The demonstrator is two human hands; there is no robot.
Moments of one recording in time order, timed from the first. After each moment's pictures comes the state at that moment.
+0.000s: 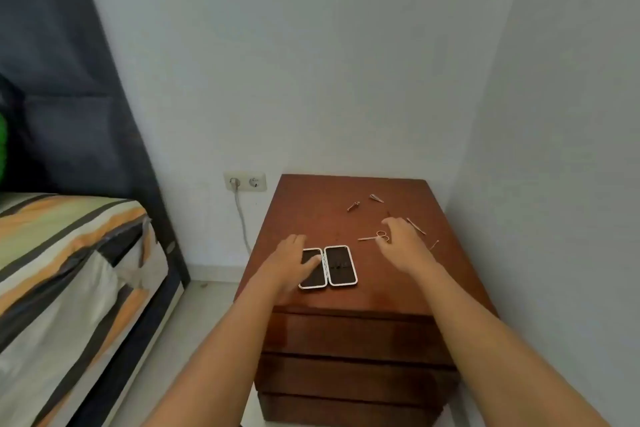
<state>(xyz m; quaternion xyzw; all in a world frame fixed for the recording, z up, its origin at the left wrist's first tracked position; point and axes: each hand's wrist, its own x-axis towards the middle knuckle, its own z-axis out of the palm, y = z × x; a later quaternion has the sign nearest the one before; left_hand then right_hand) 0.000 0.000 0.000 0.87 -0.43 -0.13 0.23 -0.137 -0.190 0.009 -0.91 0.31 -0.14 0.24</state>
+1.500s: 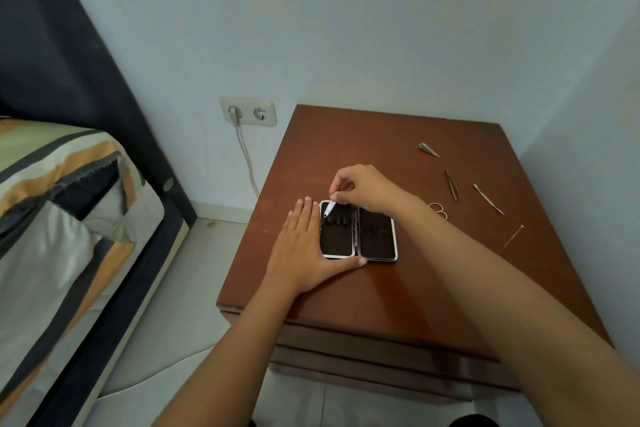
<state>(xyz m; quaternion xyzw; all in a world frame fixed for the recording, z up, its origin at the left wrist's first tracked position) 0.064 -0.057 -0.104 0.89 -0.40 -0.07 0.20 0.049 -0.228 -0.046 -0.92 0.14 0.01 0.36</state>
